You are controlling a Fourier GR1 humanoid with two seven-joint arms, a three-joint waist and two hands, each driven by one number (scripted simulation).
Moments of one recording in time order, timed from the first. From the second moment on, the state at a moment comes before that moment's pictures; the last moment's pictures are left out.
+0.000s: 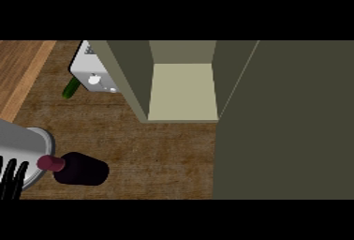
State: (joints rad) left arm 0.50 0.16 0.17 -1.85 0.47 -0.25 -0.33; right arm -0.05 -0.19 0.03 -2.42 -0.24 0.09 0.55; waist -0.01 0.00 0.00
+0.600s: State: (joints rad) left arm 0.39 0.14 0.18 -1.61 0.39 -0.32 -0.45; right arm -0.05 -0.18 0.01 -2.43 -0.24 0.10 0.57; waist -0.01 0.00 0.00
